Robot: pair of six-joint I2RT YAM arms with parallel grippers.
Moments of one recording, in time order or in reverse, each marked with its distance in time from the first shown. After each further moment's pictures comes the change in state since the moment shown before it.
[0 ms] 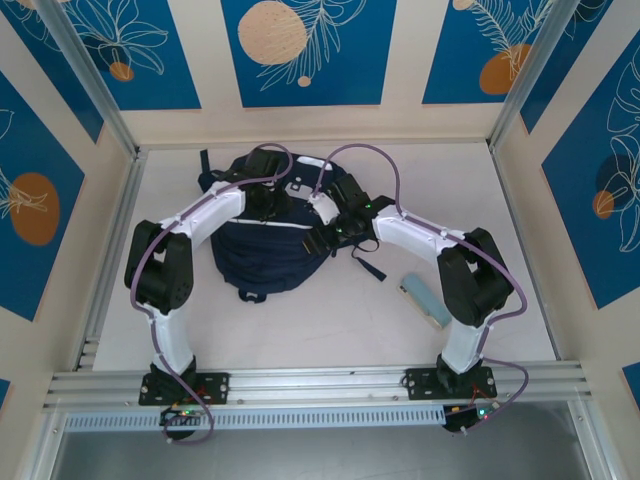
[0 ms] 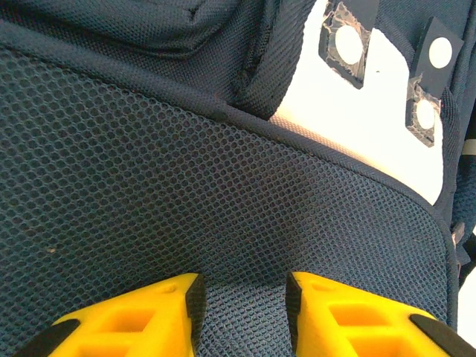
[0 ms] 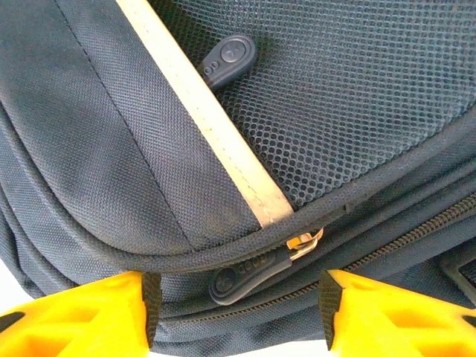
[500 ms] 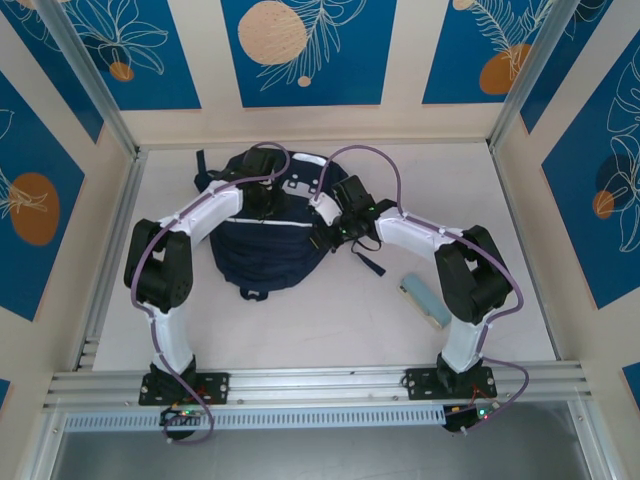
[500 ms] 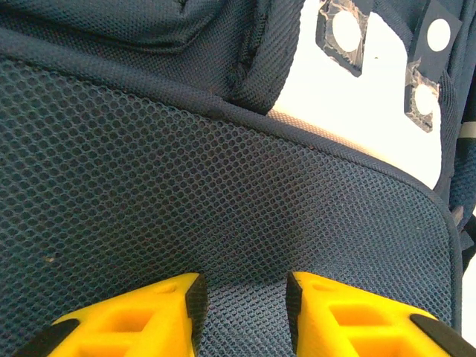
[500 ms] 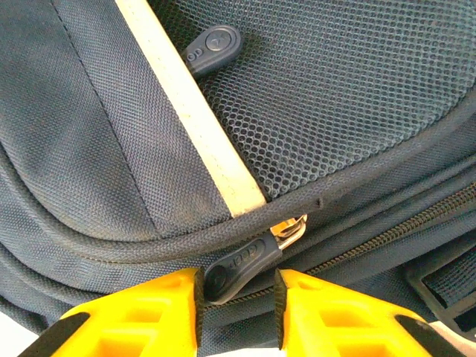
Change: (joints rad) left arm 0.023 0.009 0.000 0.013 0.024 0.025; right arm -0.037 0.013 -0.051 0.109 0.000 -0.154
